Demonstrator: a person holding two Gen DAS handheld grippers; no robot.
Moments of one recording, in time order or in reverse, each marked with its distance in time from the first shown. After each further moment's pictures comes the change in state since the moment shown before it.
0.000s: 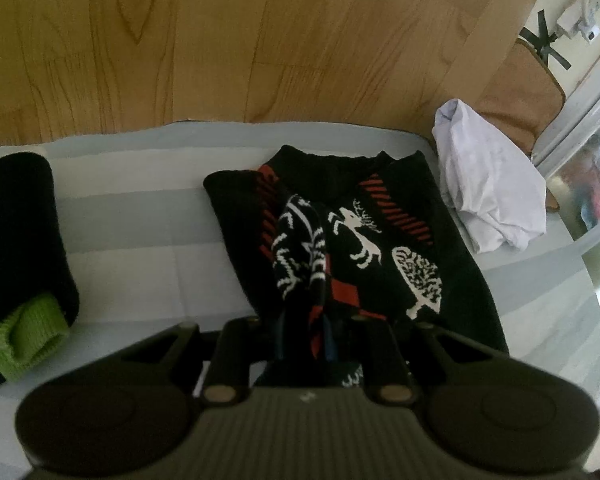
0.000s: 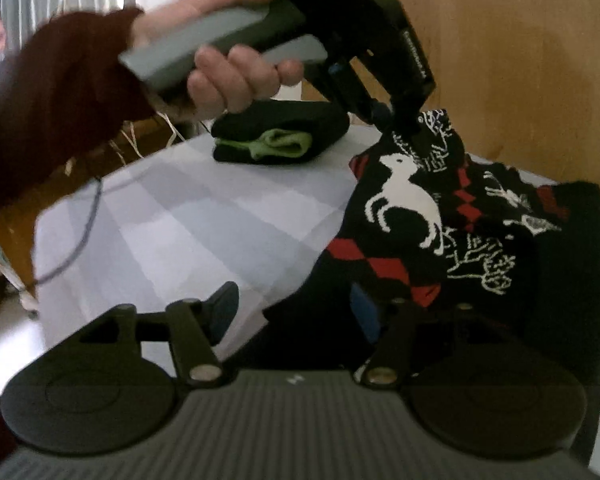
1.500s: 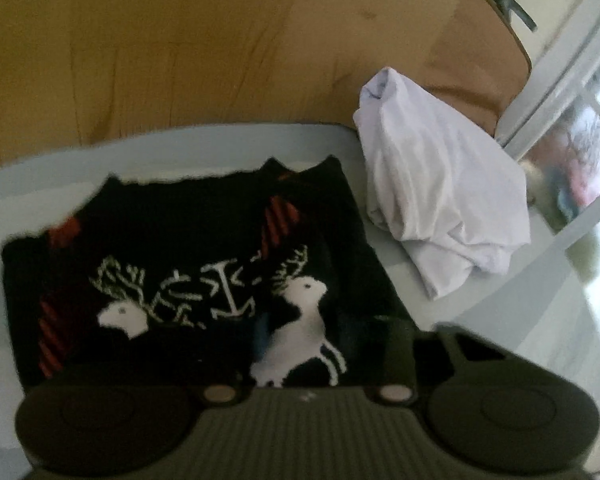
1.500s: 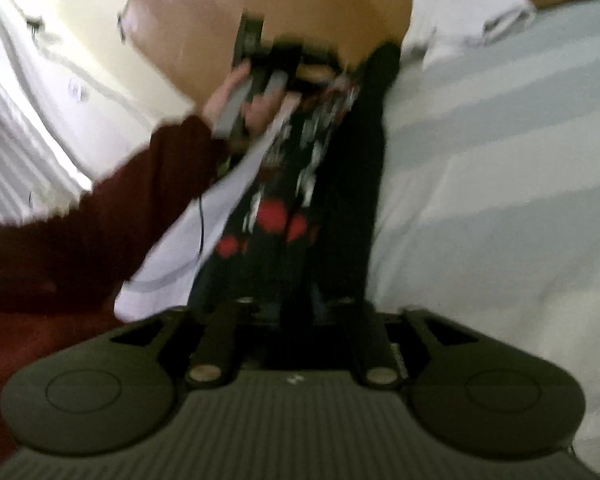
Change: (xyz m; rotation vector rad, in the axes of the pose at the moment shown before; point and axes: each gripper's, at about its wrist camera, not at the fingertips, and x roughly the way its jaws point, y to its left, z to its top) left arm 0.112 -0.084 0.040 0.142 -0.019 -0.121; right arm -0.209 -0.067 -0.134 0.707 -0.138 0.049
